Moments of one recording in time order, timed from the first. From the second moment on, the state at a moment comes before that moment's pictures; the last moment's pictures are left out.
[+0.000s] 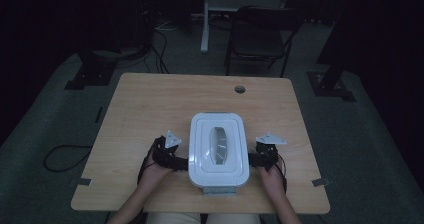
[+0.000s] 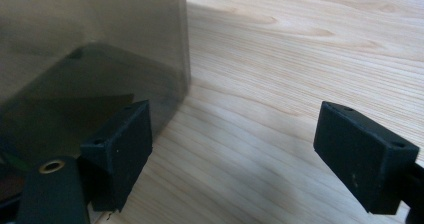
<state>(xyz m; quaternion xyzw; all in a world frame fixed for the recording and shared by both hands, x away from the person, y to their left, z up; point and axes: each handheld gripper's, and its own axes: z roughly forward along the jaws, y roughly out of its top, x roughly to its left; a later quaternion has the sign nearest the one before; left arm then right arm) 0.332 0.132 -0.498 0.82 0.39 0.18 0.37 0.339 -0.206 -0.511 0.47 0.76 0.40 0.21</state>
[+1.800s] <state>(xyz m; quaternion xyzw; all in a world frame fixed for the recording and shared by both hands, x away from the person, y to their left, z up) 0.348 0.124 -0.498 0.80 0.37 0.18 0.43 0.330 -0.259 -0.513 0.50 0.73 0.41 0.21</state>
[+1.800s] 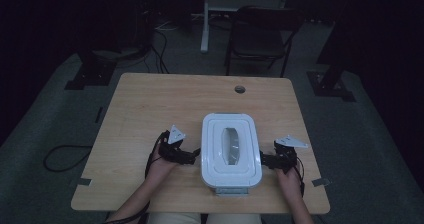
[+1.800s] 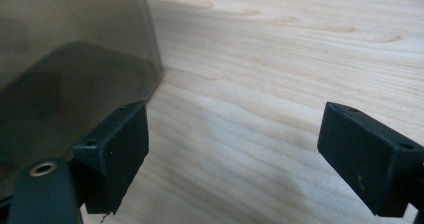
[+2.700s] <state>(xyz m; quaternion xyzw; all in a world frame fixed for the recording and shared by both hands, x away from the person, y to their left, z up) 0.349 0.166 -0.492 0.79 0.40 0.20 0.42 0.318 -0.291 -0.511 0.54 0.70 0.39 0.25</state>
